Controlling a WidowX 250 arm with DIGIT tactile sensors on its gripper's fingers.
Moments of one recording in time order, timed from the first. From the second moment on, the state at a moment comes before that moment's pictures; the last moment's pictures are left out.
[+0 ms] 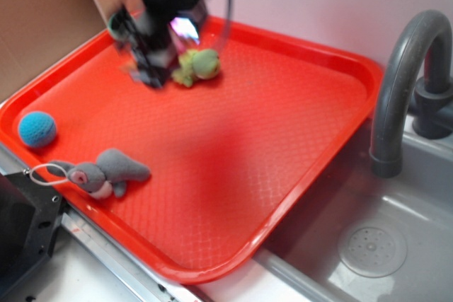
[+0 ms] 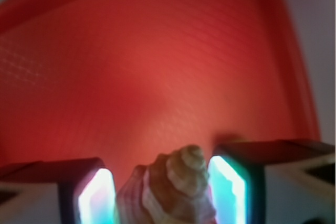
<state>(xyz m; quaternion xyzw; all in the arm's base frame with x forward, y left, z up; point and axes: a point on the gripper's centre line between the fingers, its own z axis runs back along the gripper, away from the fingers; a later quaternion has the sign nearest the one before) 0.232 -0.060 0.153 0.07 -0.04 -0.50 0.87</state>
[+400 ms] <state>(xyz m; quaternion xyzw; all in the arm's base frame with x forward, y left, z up) 0.195 0.010 0.205 -0.01 -0.05 -0.25 0.97</state>
